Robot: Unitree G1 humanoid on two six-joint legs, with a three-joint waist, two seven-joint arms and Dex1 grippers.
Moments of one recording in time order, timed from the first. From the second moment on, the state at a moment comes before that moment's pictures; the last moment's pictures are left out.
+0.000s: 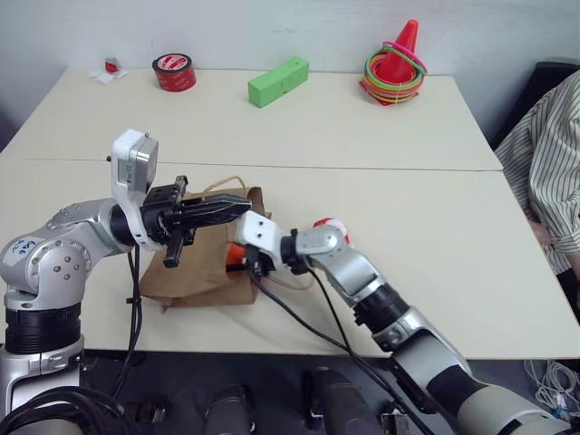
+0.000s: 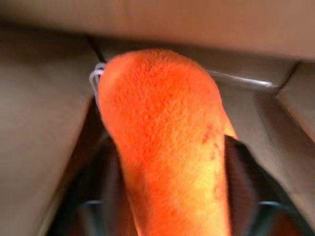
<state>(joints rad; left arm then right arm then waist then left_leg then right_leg) -0.52 0.74 0.23 -0.19 -0.98 0.86 -1.04 -0.77 -0.14 0.43 0.24 0.08 0.28 0.99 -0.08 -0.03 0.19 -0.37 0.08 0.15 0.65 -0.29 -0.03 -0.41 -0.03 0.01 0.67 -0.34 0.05</state>
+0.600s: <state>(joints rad) -0.45 0.80 0.26 -0.22 -0.92 0.73 -1.10 -0.01 -0.61 -0.23 -0.08 0.36 0.06 1.08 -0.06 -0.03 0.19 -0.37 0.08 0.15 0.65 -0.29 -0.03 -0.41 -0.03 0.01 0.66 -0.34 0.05</state>
